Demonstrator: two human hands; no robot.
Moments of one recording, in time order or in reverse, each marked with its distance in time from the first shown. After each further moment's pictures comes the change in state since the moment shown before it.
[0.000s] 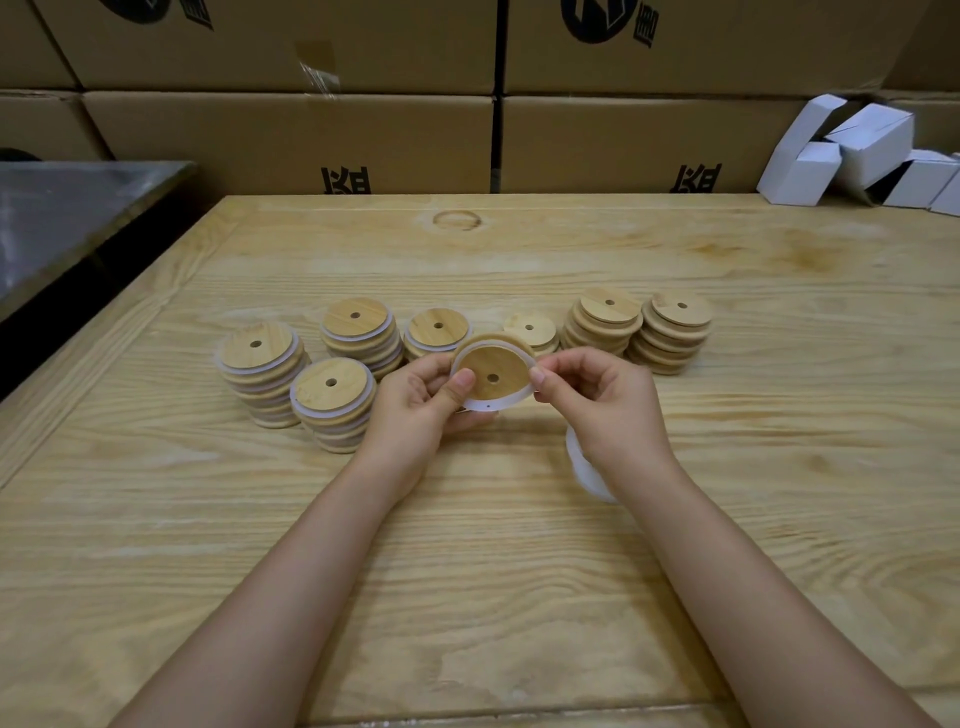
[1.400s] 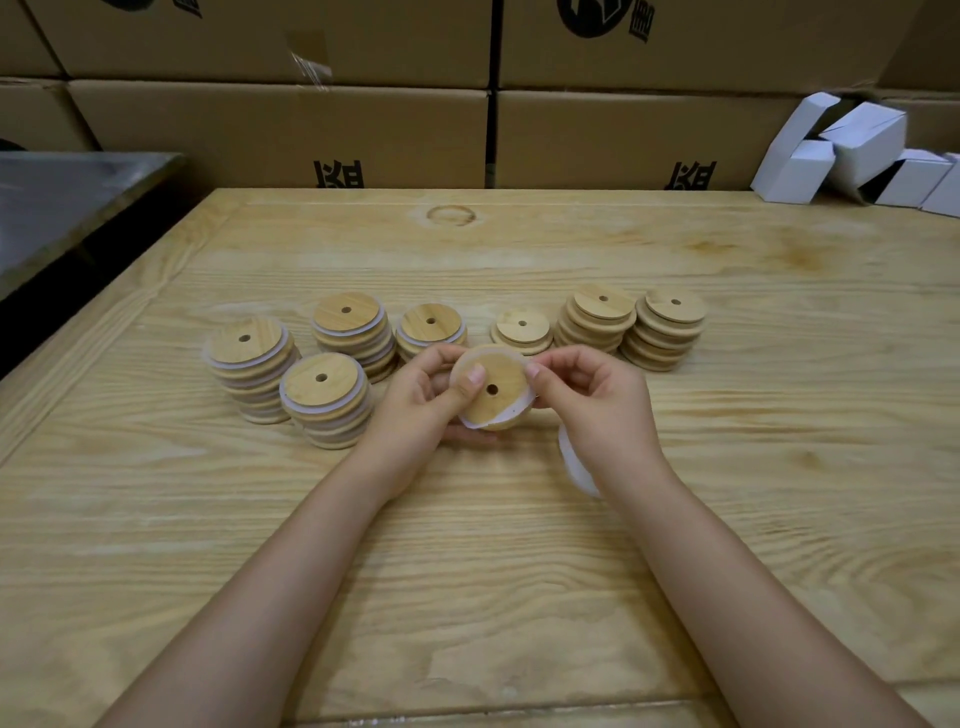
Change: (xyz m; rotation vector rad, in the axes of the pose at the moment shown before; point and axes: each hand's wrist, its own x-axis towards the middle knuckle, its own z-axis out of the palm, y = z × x) left_hand -0.002 0.004 0.005 0.023 -0.092 -0.075; right_hand -0.001 0.002 0.004 0.024 0.060 0.048
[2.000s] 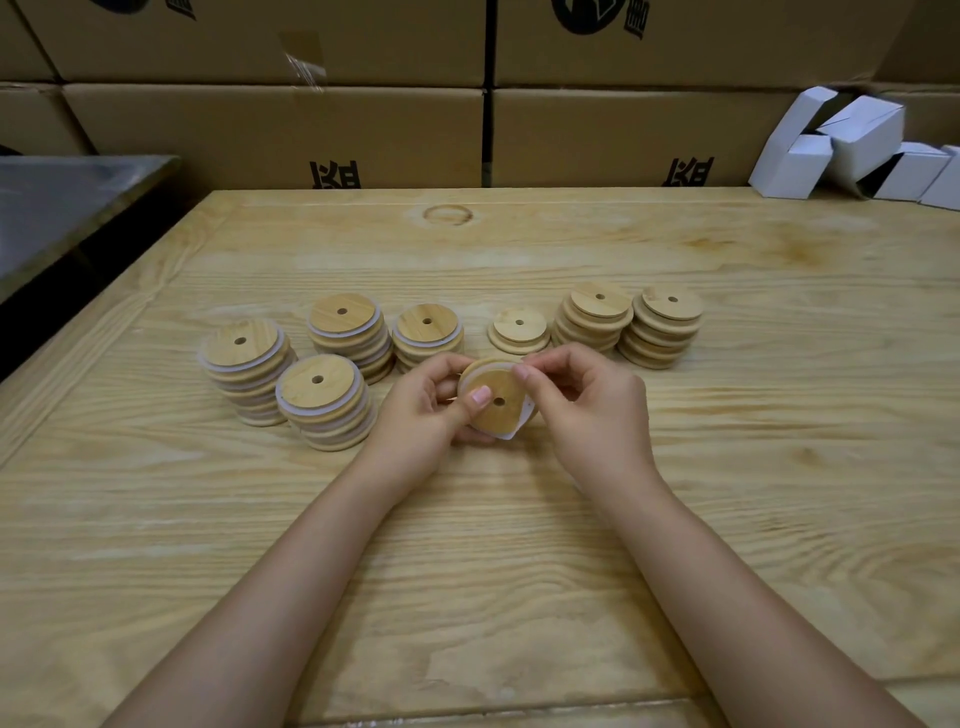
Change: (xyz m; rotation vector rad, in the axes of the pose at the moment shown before) left_hand -0.002 -0.001 0.007 0.087 0.013 0.032; right_hand -0.004 0.000 0.004 -0.270 0.093 -0.158
